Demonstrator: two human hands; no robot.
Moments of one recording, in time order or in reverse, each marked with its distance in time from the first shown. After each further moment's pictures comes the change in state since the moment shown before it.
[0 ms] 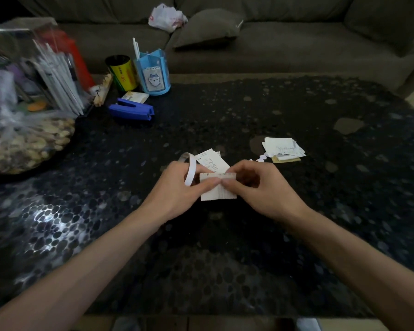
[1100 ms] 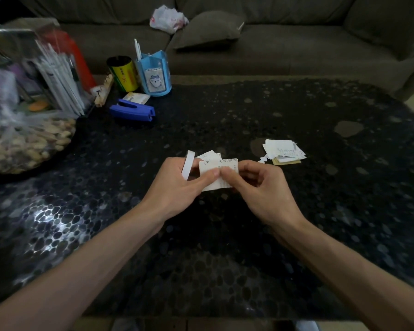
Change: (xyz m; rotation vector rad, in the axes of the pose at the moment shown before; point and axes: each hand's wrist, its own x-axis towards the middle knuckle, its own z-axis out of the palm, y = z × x) left_hand -0.013 0.021 -0.005 -0.255 0.019 -0.072; right_hand -0.013 -0.011 0.013 0.306 0.131 -0.073
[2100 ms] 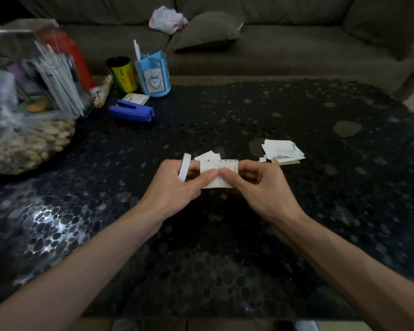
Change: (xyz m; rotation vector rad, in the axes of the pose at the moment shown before) left_hand 0.003 -0.007 0.000 -0.007 0.025 -0.059; right_hand 0.004 -0.001 -0.002 0.018 -0.010 0.082
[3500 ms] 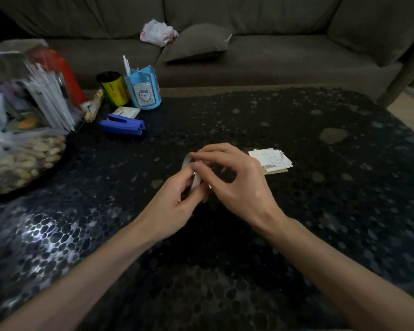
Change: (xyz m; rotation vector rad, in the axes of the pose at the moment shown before) left_hand 0.004 0.004 0.006 0.104 -0.197 0.364; right_hand 0.022 -0.017 0.007 -0.361 0.105 -0.581
